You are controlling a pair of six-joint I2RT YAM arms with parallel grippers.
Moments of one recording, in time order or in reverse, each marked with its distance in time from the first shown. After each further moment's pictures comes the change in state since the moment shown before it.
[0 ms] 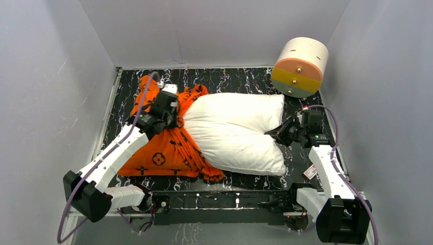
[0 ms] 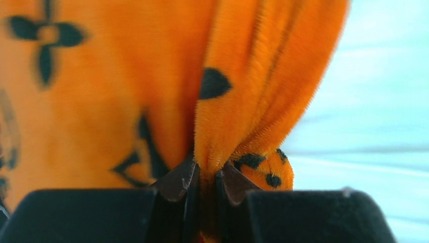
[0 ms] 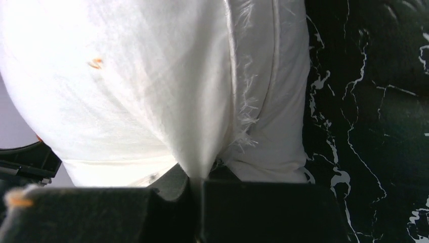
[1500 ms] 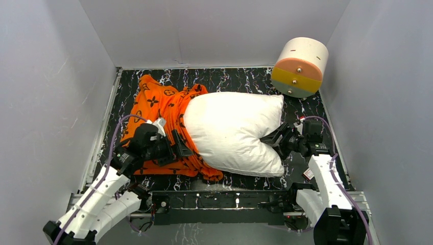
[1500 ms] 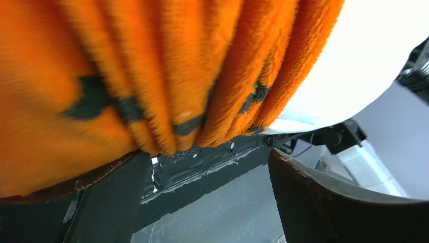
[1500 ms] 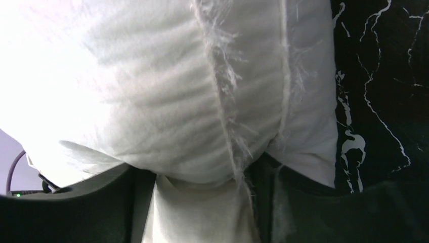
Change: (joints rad) left arm 0.117 -0.529 -0.389 -0.055 0.692 -0.504; right arm -0.019 -0.097 -0.090 -0.064 -0.143 0.013
